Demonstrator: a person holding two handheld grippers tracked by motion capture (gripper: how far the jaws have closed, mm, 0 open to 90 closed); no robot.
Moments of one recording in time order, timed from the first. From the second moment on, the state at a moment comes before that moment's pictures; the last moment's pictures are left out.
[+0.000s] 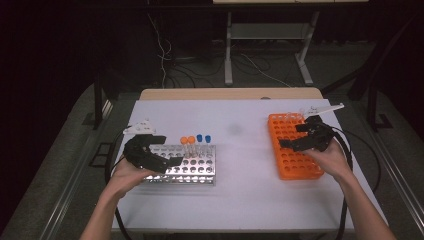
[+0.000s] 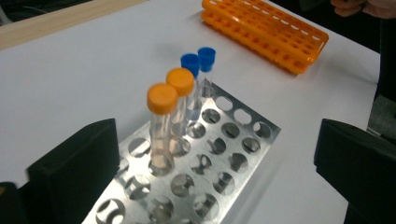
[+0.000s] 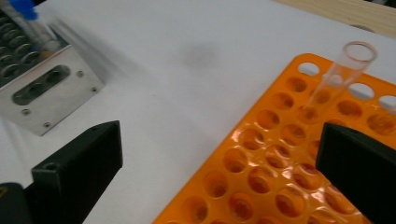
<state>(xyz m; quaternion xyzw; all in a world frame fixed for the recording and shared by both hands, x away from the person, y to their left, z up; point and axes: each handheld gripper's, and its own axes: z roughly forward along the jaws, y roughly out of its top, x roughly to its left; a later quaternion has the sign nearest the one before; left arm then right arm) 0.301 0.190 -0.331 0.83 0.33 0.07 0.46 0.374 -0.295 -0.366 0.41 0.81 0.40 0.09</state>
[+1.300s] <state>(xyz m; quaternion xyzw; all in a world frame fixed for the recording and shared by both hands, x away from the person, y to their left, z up) 0.265 0.166 -0.349 0.84 0.29 0.07 0.46 0.437 -0.286 -0.408 0.46 0.79 0.35 0.20</state>
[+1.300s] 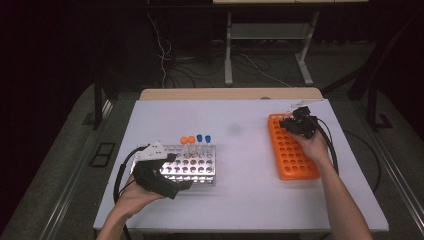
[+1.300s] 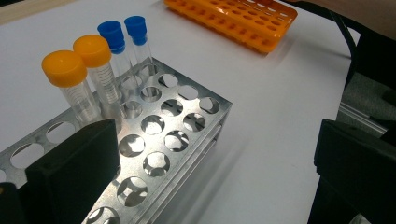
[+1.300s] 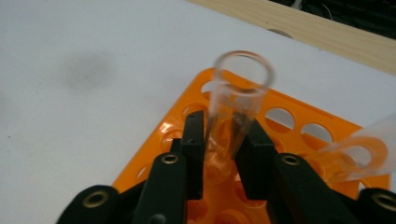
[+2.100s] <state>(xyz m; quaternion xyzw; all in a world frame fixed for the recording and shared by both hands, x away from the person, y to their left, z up) 0.275 0.141 -0.328 0.85 0.26 0.07 0.46 0.351 -0.253 -0.330 0.35 0.83 0.41 0.14</state>
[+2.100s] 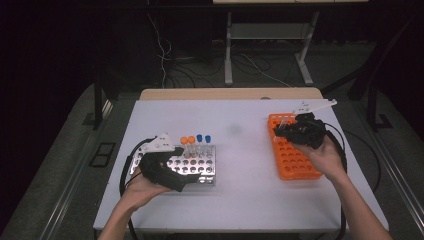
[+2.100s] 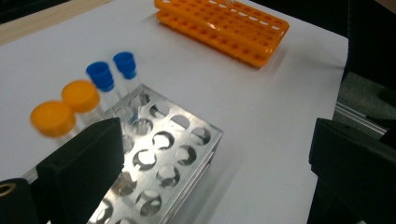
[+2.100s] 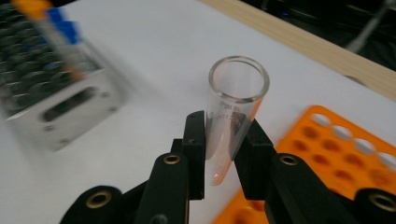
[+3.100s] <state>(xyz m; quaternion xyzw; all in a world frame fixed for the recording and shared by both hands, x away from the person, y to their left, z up) 0.283 0.091 -0.300 0.87 0.18 0.02 0.46 0.276 -0.139 -0.323 0.17 0.91 0.37 0.04</state>
